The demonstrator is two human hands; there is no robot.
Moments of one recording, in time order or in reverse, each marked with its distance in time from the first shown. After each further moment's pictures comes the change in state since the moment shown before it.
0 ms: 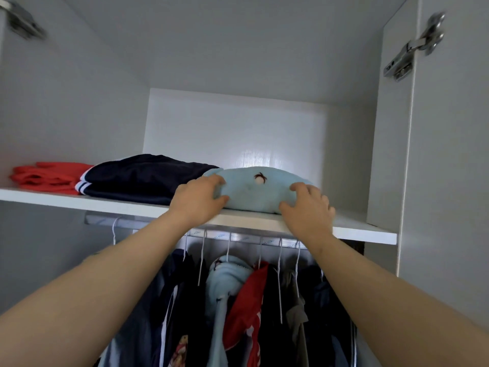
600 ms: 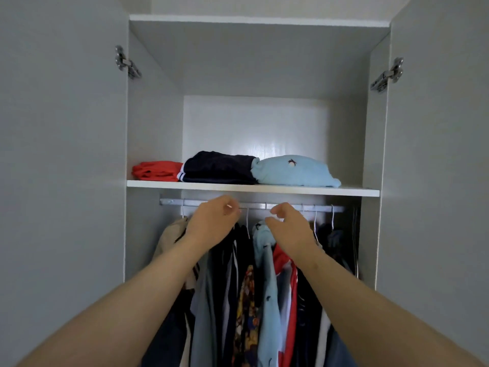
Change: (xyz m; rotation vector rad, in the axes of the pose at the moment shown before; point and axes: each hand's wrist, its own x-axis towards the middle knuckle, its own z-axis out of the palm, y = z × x) left_hand -0.205 -0.053 -0.145 -0.423 -0.113 -0.059; right_hand -0.223 -0.158 -0.069 0.519 -0.210 0.105
